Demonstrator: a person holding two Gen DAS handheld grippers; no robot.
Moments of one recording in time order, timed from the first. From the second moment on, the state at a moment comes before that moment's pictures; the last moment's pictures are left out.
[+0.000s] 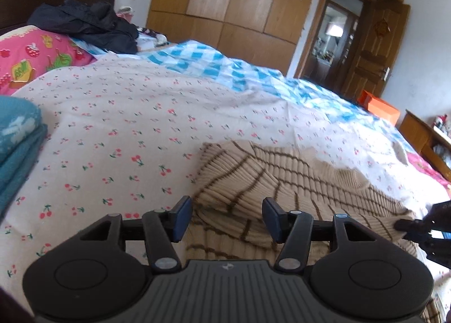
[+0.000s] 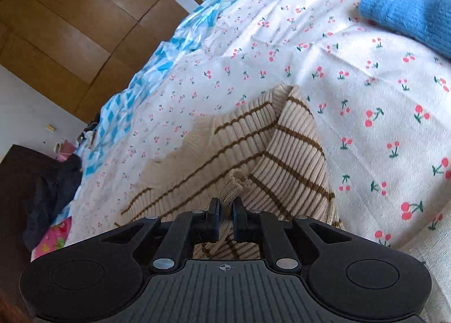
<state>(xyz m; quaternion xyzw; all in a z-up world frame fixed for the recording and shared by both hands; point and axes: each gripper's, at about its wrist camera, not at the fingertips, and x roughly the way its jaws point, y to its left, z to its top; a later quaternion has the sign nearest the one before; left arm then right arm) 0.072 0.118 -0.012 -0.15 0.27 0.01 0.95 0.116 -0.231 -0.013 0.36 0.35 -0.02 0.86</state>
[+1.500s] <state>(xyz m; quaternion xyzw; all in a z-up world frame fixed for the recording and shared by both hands) 0.092 0.098 0.007 -0.07 0.27 0.08 0.96 0.099 -0.285 -0.041 0.39 0.35 -0.01 0.85</state>
